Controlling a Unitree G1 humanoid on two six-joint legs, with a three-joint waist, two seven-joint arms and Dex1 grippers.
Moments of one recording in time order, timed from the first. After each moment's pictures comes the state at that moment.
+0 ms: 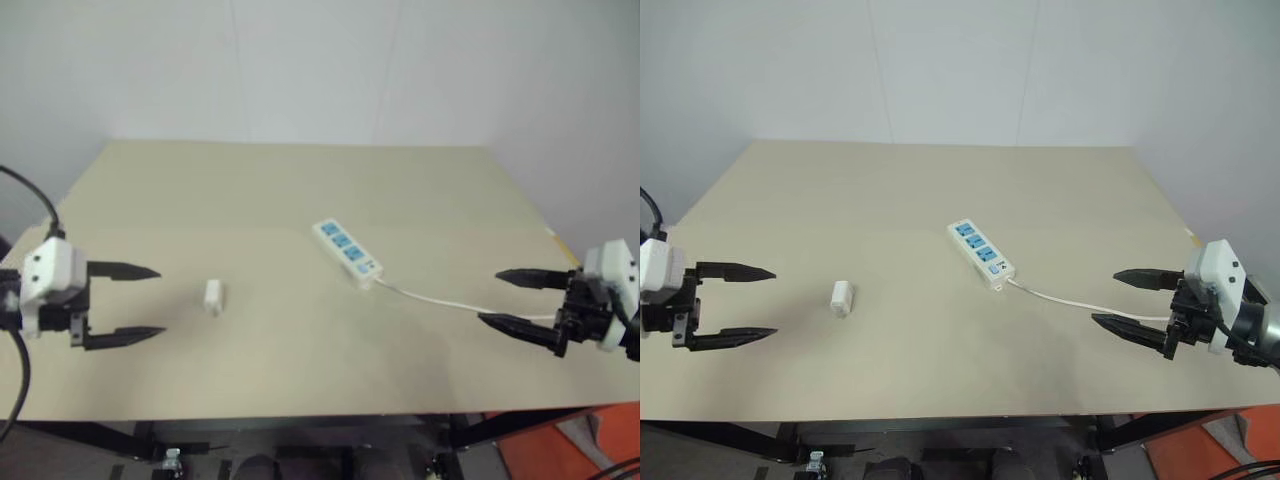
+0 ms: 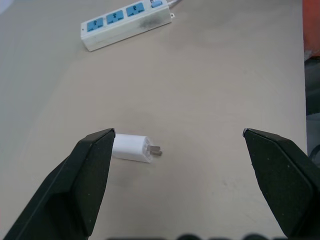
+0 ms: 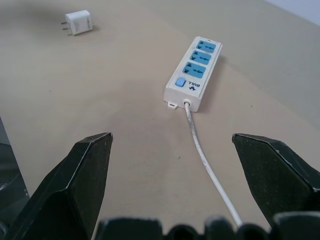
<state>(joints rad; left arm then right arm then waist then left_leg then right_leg) -0.08 1.12 0.46 -0.05 -0.49 0.18 -1.48 -0.02 -0.97 -0.49 -0.25 0.61 0.44 1.19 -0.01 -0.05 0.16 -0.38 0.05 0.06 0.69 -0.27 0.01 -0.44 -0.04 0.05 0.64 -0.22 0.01</state>
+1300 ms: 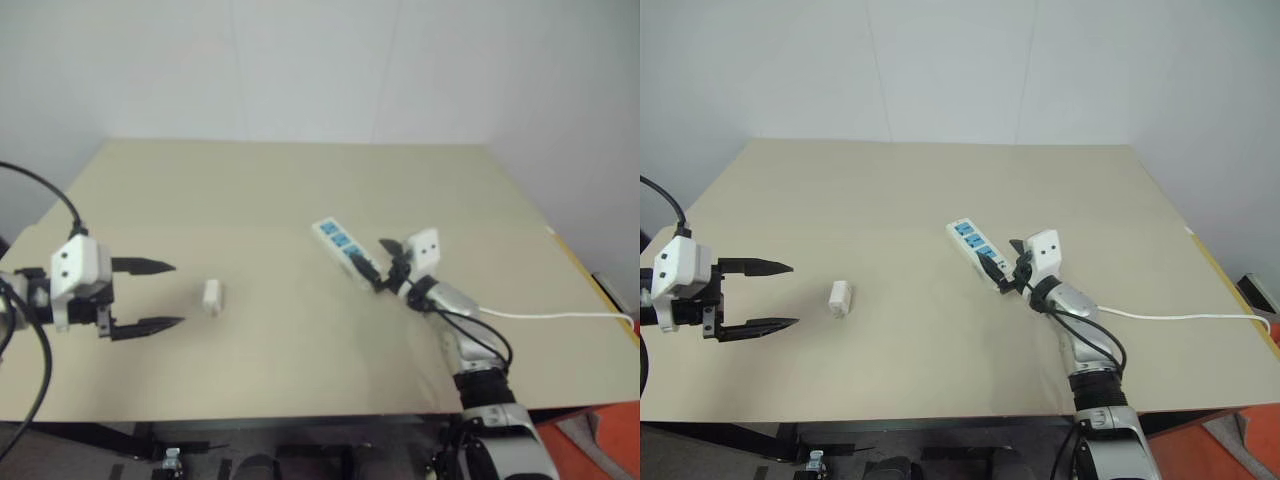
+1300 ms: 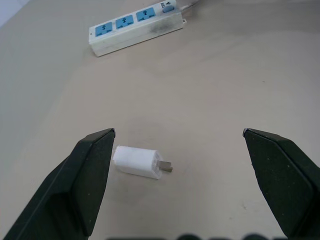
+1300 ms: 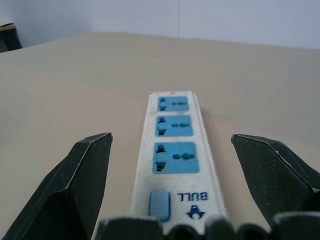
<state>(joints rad) -0.14 1.07 0.37 -0.04 -0.47 0.18 -1.38 -0.55 -0.19 -0.04 0.38 0.21 0.06 0.54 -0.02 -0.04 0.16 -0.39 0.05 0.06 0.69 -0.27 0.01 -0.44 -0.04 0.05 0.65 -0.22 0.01</state>
